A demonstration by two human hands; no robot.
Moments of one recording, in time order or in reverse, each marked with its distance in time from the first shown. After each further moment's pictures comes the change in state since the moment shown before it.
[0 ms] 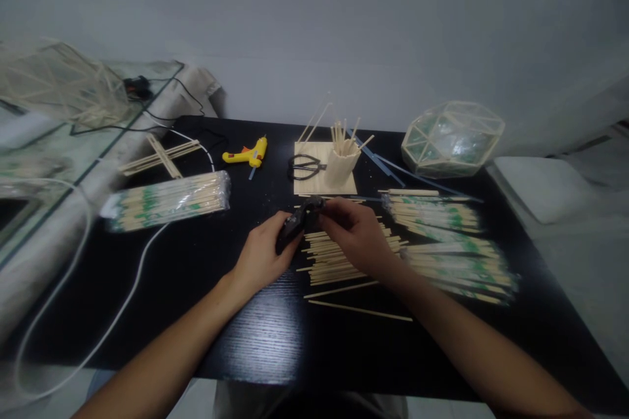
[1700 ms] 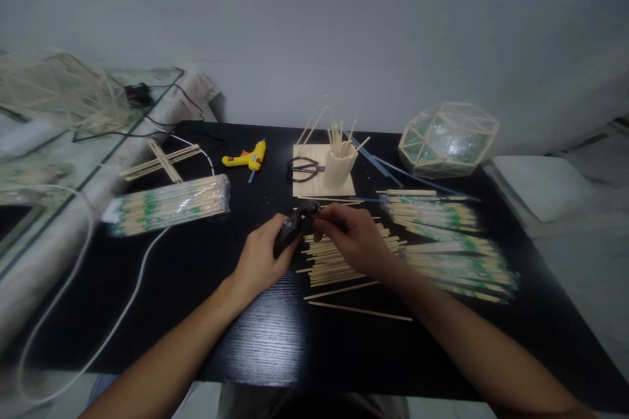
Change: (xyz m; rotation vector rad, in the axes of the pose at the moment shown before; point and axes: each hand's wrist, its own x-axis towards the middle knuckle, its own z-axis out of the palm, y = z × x) left_hand -0.003 -0.001 0.000 0.004 0.028 0.039; right_hand -0.002 -0.003 -0.005 -0.149 -0.088 -0.086
